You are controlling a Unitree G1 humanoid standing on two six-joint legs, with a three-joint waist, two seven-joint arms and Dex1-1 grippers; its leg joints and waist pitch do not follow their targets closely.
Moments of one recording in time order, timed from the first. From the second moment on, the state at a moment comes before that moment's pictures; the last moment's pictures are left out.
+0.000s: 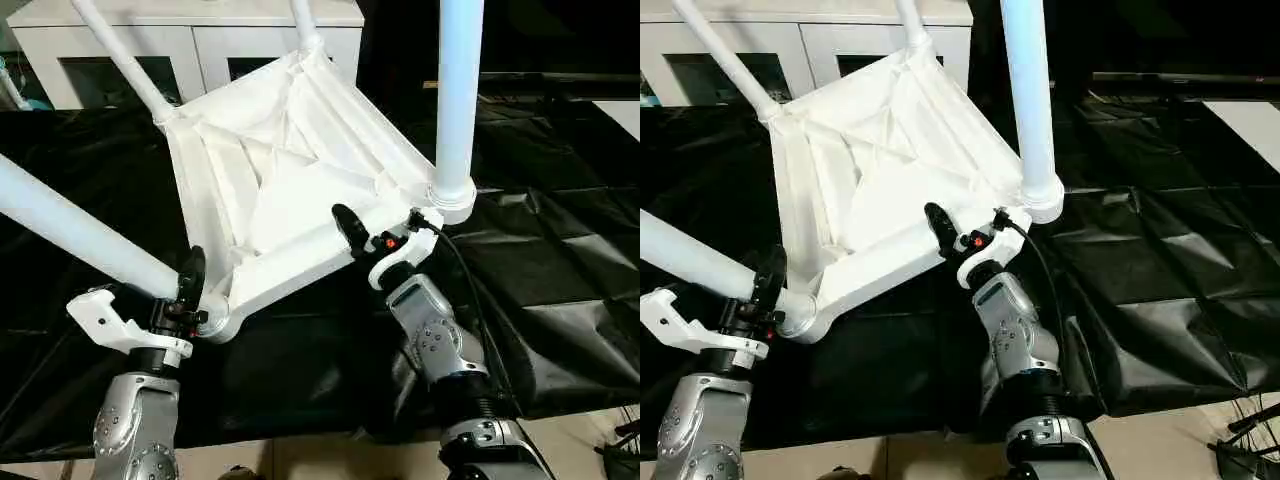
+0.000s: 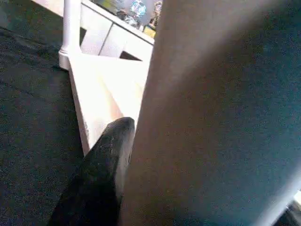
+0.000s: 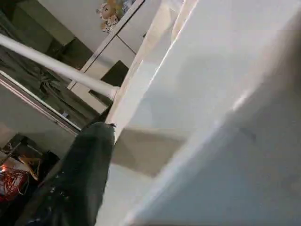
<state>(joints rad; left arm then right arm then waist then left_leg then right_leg) 0.13 -0.07 0.21 -0.20 -0.48 0.00 -0.30 -0.51 0.15 -0.16 0.53 0.58 0.18 0.34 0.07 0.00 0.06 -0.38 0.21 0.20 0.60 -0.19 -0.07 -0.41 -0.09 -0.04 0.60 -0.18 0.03</state>
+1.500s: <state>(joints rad) 0.11 0.00 0.31 -0.27 -0.91 0.13 -0.28 -0.54 0.06 -0.09 0.36 0.56 0.17 0.24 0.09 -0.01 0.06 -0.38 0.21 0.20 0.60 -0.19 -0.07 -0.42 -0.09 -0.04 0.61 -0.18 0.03</state>
